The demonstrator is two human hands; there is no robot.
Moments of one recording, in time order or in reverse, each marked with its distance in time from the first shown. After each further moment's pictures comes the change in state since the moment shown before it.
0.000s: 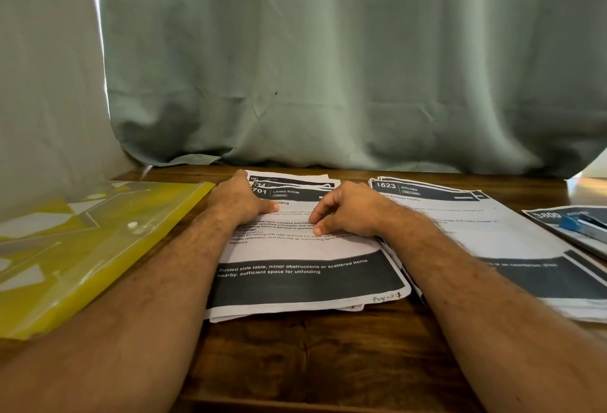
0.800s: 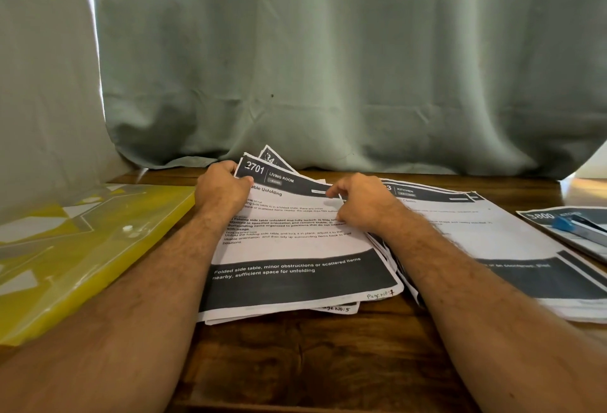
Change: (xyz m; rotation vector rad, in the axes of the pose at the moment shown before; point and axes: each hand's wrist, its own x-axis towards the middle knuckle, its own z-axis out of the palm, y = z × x) left_hand 0.002 0.000 -0.008 -0.279 0.247 0.015; right_hand 0.009 0.009 -0.005 -0.132 0.229 0.179
